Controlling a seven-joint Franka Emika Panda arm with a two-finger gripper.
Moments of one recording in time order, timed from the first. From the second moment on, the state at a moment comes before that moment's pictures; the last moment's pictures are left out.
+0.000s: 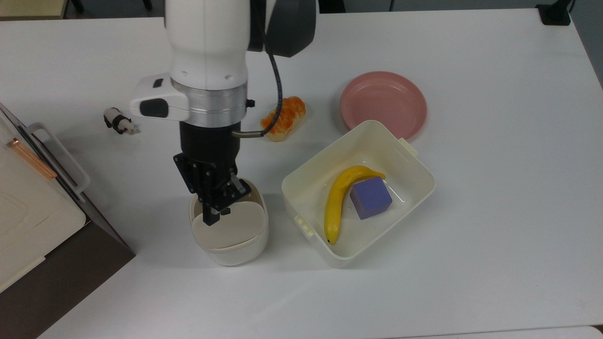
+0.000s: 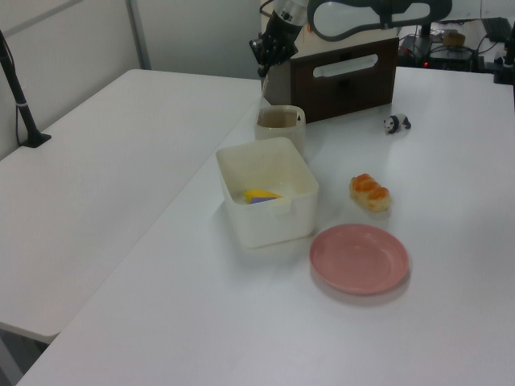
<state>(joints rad) -0.04 0.67 0.05 -1.01 -0.17 2.21 0.76</state>
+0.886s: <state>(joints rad) -0.03 0.66 0.08 -1.01 -0.21 2.15 0.67</state>
